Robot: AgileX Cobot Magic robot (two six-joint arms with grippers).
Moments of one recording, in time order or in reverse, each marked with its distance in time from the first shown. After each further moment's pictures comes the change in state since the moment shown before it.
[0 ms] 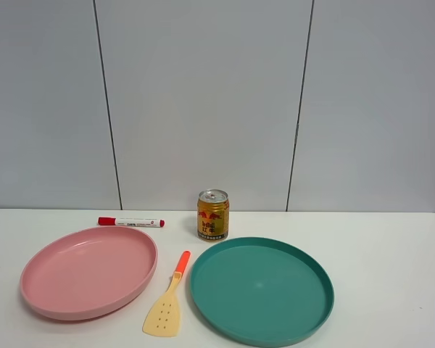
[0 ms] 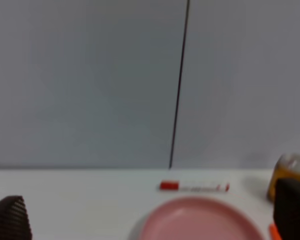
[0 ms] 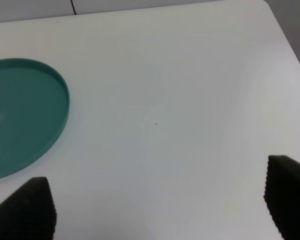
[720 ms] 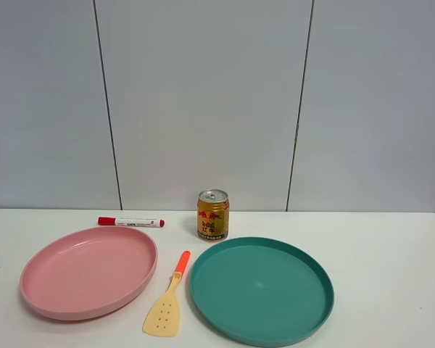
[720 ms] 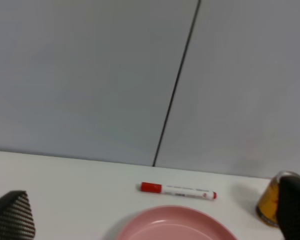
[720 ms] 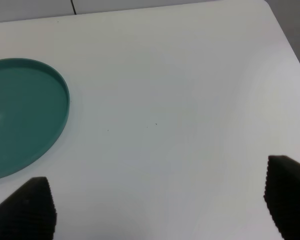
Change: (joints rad) left arm -0.034 0.487 0.000 -0.152 -0.365 0.041; right arm 0.000 0.000 0.000 0.000 0.000 0.000
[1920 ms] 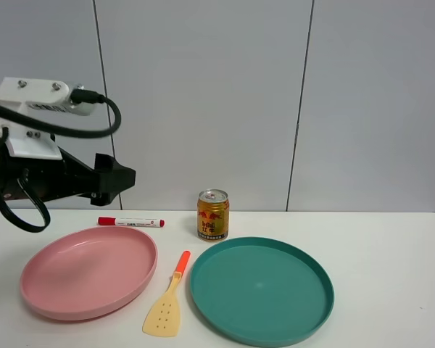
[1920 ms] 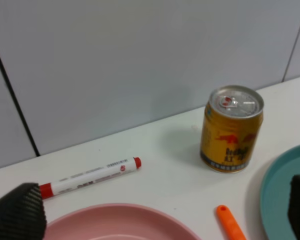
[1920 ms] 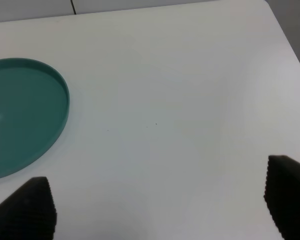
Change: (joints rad) left arm -0.443 0.984 -0.001 0.211 -0.885 -0.027; right arm 0.000 0.000 0.000 0.000 0.000 0.000
